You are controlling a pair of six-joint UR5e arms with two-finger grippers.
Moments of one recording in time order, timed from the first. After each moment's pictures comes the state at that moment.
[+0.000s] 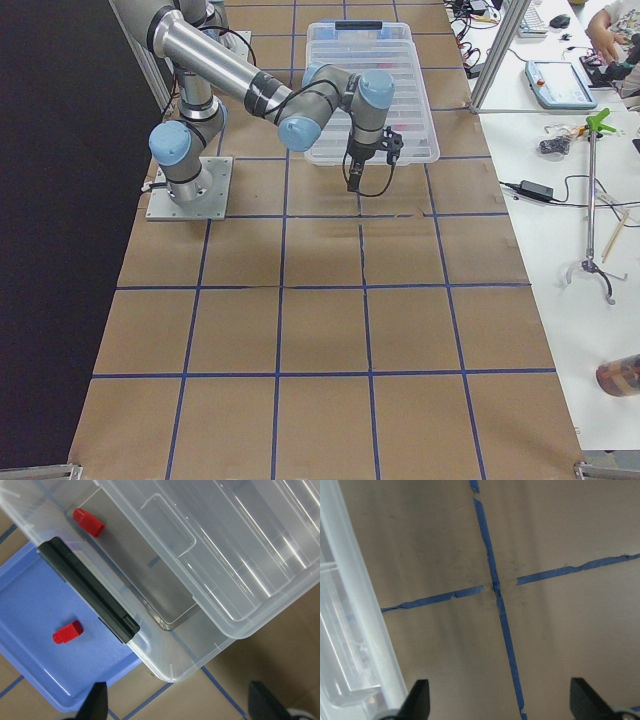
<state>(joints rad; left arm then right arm) -1.62 -1.59 -1.42 -1.73 1.57 0.57 1.15 -1.42 1.76 -1.85 -1.59 -0.20</state>
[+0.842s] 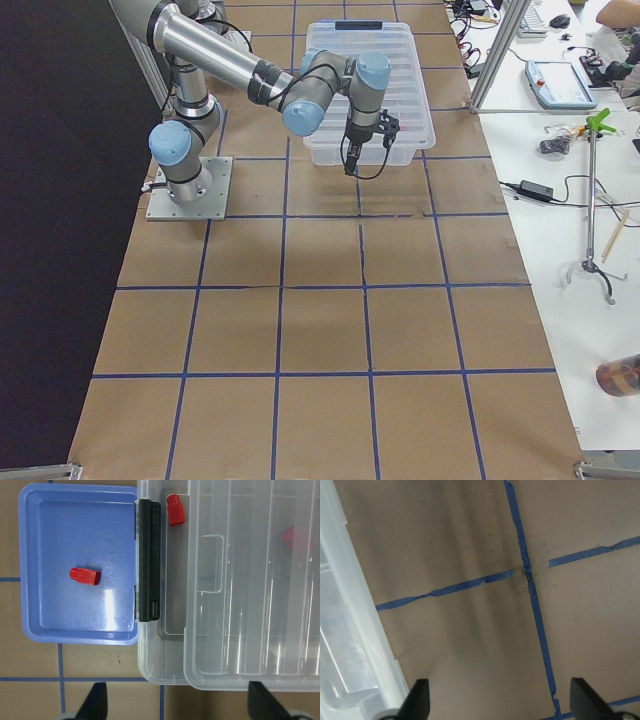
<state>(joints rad) -1.58 -1.56 -1.44 -1.69 1.57 -0.03 1.23 -1.46 1.81 -1.85 -1.59 -0.09</state>
